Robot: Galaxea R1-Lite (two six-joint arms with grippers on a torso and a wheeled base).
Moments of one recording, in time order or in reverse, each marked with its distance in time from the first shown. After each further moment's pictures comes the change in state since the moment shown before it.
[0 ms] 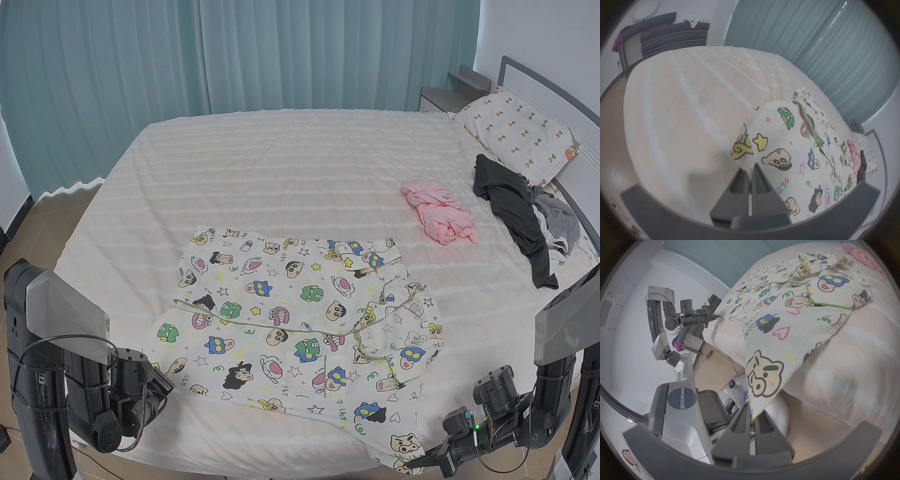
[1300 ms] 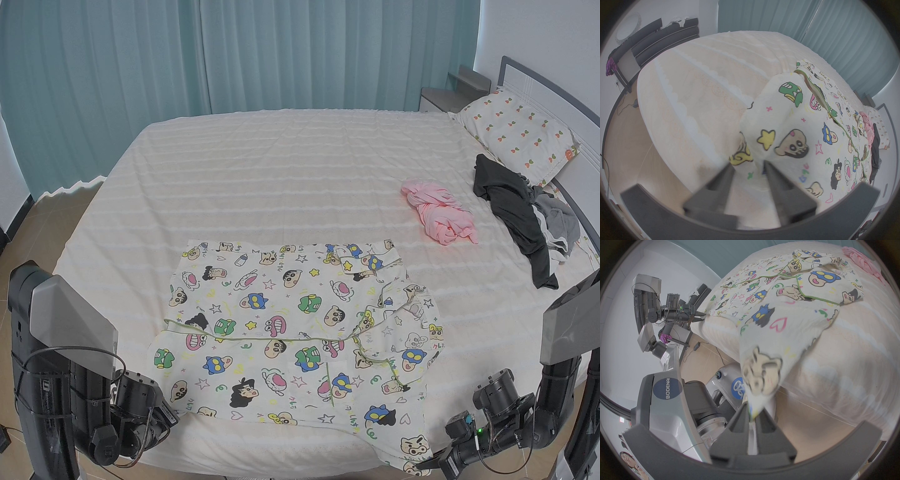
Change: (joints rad) left arm -0.079 0.001 0.106 0.128 -0.018 0.038; right arm 0.016 -0.049 0.000 0.122 -0.158 -0.046
